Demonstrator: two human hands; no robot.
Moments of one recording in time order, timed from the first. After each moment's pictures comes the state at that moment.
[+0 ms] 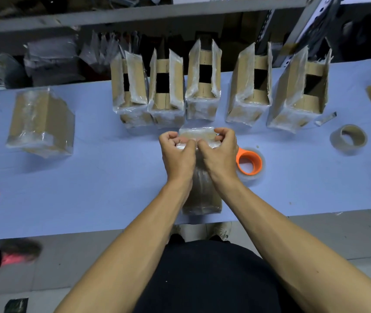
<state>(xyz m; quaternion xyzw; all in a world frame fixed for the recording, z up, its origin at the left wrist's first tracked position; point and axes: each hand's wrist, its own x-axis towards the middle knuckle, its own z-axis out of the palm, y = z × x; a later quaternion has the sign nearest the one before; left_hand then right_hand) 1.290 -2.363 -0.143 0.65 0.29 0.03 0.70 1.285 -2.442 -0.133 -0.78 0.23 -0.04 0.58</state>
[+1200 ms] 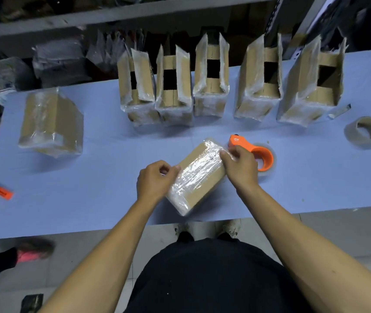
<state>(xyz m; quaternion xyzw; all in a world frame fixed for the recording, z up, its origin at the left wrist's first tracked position) 1.250 -2.254 -0.190 0.91 0.16 -0.10 0.37 1.267 -2.477 -0.192 -0.84 0.23 0.04 0.48</state>
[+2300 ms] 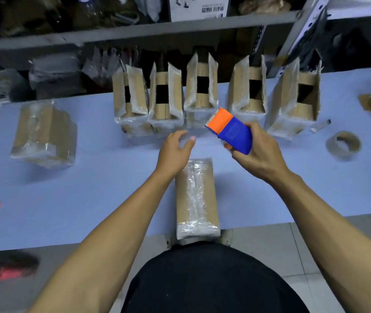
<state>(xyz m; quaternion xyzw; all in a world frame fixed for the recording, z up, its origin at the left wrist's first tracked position) 1.320 -2.328 -0.138 0.85 0.08 -0.11 0.51 1.300 -2.552 -0.126 -0.95 0.02 -0.02 0.31</state>
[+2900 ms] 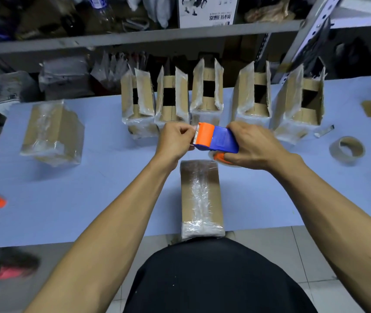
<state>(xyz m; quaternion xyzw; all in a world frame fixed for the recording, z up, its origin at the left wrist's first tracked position) 1.339 -2.318 -0.111 0.79 0.10 -0.09 0.59 1.323 -2.533 -0.093 -0.97 -0.20 0.02 0.11</state>
